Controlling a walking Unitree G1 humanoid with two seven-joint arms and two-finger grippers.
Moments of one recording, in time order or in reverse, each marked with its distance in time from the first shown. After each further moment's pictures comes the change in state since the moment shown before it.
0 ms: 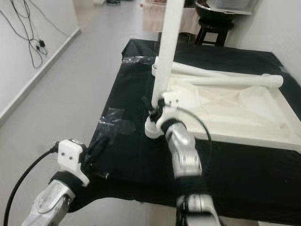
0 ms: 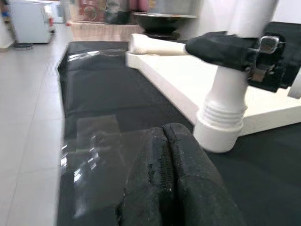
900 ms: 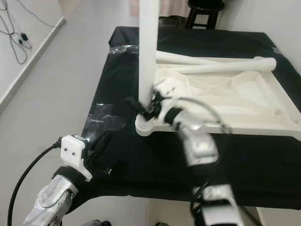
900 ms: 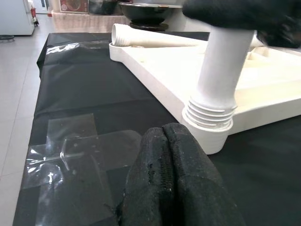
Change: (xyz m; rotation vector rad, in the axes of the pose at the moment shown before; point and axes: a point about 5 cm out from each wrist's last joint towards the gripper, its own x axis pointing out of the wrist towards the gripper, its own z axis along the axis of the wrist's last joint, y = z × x) left arm 0.001 -0.004 -0.002 -0.009 0.008 -0.013; right arm -0.005 -0.021 0.042 -0.077 -0.022 0.489
